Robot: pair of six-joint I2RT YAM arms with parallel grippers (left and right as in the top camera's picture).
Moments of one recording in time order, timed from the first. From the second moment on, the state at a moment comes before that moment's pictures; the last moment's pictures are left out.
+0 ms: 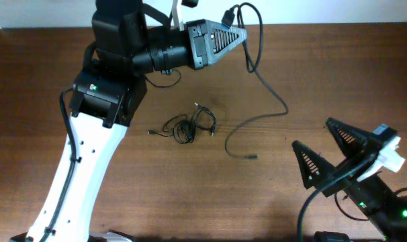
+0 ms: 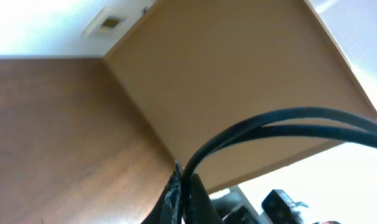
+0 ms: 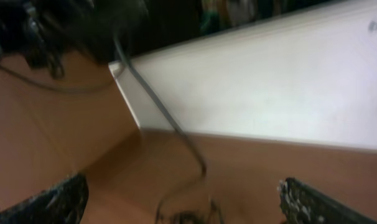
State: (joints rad) left arm -0.36 1.54 1.85 -0.45 0.91 -0.74; right arm -0.09 0.46 0.83 -0.30 -0.71 0.36
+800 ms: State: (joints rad) left arm -0.60 1.54 1.85 -0.79 0.59 -0.79; right arm -0.09 0.71 0.83 -0.31 -0.96 -0.06
